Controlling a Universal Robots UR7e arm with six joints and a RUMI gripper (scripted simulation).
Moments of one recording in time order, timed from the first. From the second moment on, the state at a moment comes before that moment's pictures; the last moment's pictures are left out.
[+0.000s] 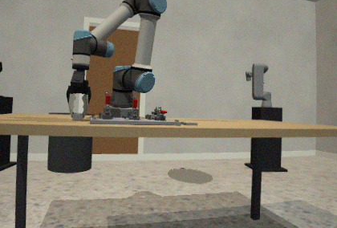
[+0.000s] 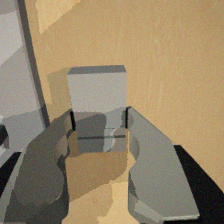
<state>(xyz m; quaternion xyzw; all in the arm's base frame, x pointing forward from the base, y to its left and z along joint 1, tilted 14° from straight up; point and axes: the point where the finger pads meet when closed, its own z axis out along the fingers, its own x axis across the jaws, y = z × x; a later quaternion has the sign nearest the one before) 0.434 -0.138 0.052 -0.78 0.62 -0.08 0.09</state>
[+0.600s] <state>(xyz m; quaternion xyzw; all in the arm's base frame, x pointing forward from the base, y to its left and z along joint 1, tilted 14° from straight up) 0.436 -0.137 0.047 -0.78 0.62 -0.08 0.09</state>
